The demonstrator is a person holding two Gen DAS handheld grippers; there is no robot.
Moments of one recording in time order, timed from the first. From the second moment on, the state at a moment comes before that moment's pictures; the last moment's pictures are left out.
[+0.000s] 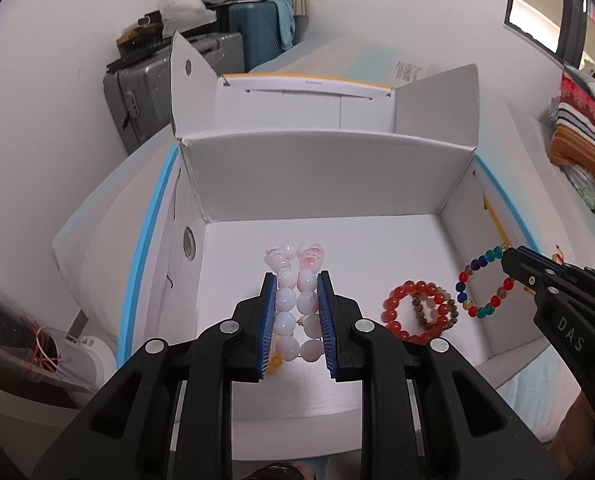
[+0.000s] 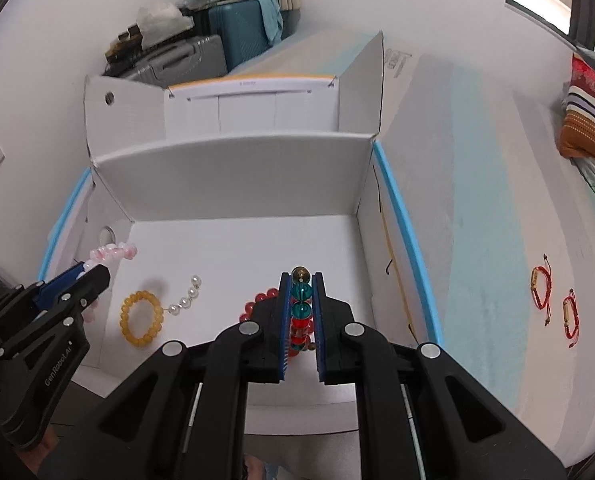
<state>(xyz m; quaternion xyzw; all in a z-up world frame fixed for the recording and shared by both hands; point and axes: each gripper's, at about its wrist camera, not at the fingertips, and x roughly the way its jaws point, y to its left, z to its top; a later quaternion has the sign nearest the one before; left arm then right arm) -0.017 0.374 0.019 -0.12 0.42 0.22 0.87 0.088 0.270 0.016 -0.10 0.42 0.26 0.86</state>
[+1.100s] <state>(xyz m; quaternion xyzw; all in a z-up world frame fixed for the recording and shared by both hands) -0.016 0.365 0.027 -0.11 0.39 0.25 0.88 0.096 0.246 0.021 -0.09 0.41 0.26 0.87</state>
